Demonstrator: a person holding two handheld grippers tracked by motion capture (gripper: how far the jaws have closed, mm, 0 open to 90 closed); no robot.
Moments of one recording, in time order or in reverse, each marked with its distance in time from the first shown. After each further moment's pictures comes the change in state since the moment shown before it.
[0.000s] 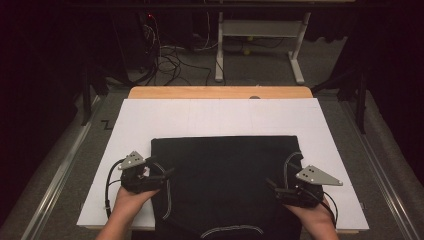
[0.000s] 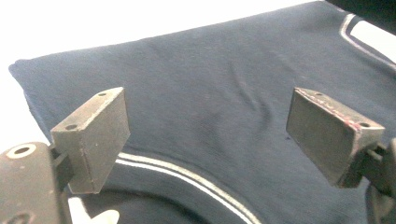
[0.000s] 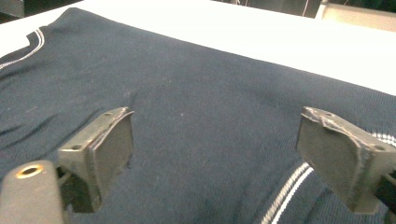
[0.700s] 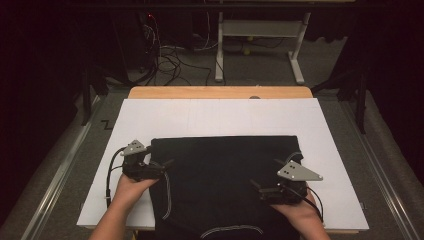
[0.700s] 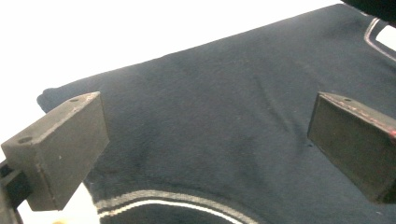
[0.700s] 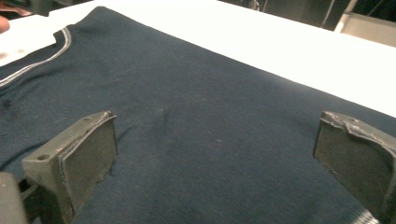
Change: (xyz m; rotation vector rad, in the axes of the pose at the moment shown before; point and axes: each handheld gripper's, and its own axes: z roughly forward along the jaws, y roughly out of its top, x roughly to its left) left arm 0.025 0.017 0.016 0.021 0.013 -0.006; right arm 0.030 0.020 0.021 0.019 0.053 -0.079
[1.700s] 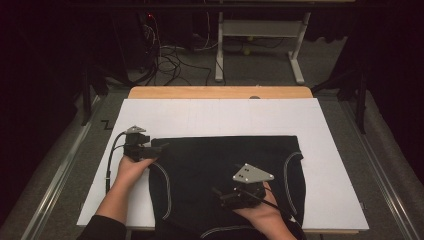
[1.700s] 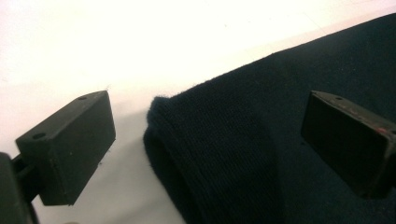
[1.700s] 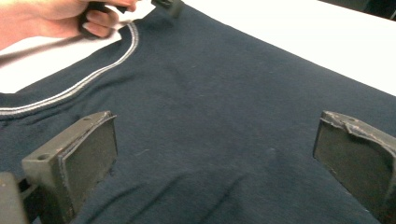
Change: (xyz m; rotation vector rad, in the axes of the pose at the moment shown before) left arm 0.065 0.015 0.042 0.107 0.071 -0.127; right arm 0.073 0.019 0.057 0.046 0.137 -0.043
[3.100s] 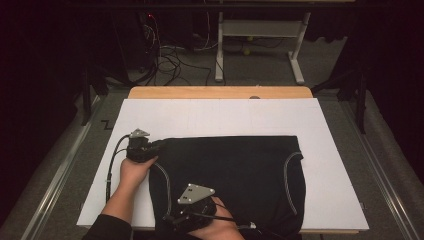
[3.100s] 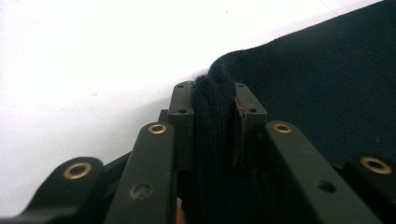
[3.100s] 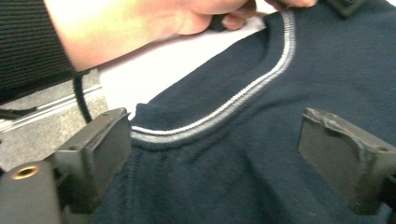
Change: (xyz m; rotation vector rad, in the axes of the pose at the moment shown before) left arm -0.011 -0.008 0.002 -0.011 0.045 0.064; right arm 0.105 0.018 0.061 0.110 0.239 -0.091
